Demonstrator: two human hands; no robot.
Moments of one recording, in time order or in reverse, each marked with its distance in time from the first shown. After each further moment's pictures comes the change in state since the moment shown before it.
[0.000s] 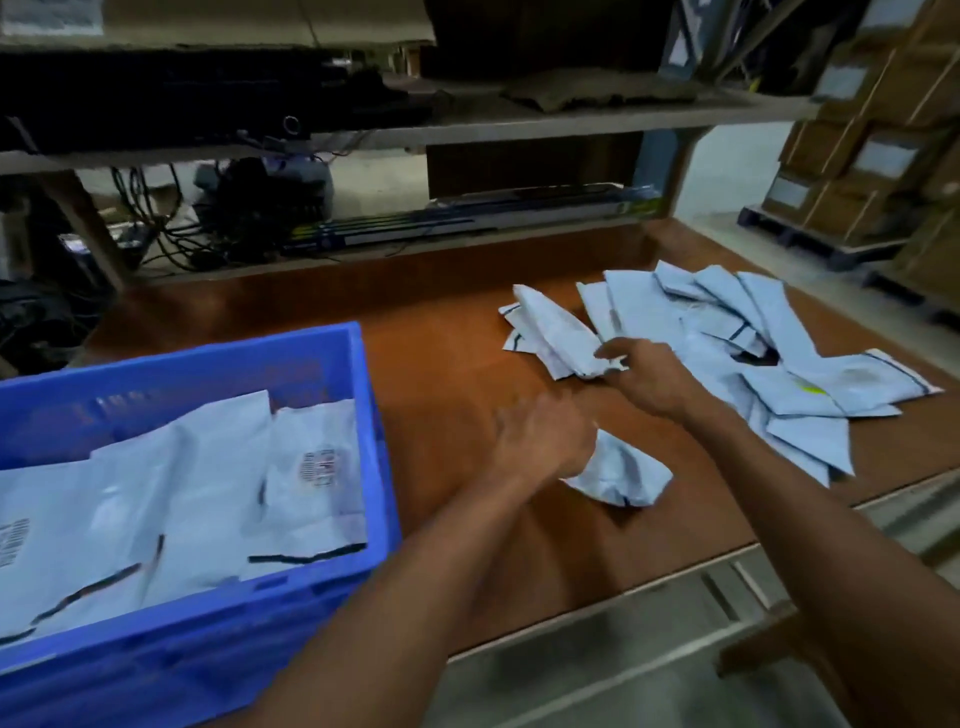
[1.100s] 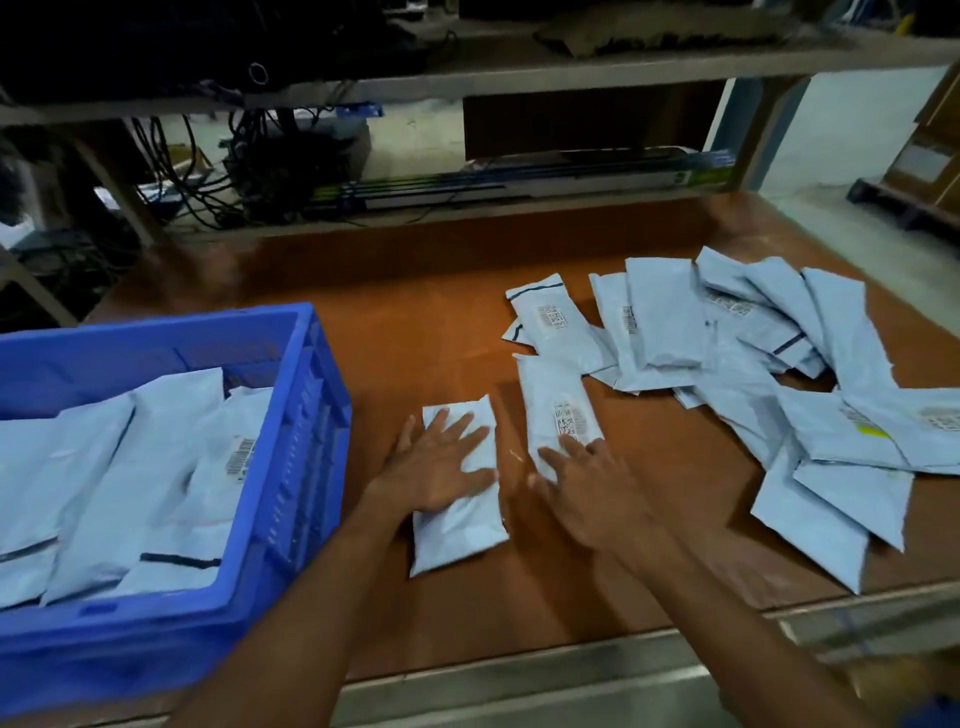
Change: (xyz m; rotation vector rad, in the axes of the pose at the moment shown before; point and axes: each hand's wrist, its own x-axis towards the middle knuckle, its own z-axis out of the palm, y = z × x) left_hand 0.068 -0.113 0.109 0.097 -0.149 -0.141; right_hand -0.034 0.049 0.085 -0.366 -0.282 -0.213
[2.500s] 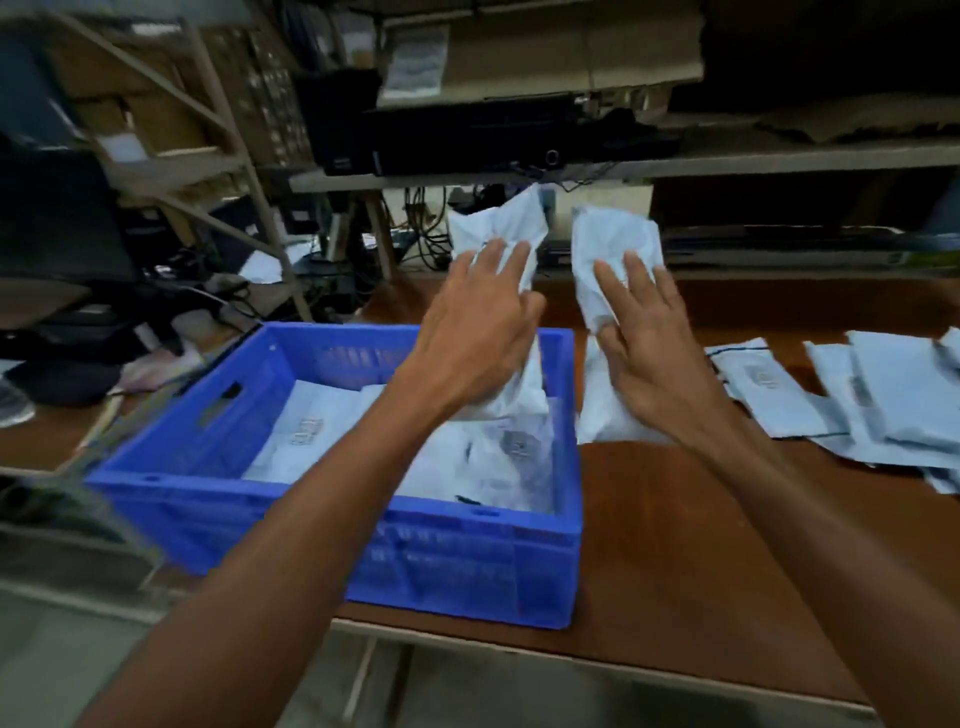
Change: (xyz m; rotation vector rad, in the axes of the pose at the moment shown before) left_hand -0.220 -0.095 -0.216 0.325 1.020 0.076; right_hand 0.019 -0.235 -0.147 0.166 0.678 -0.521
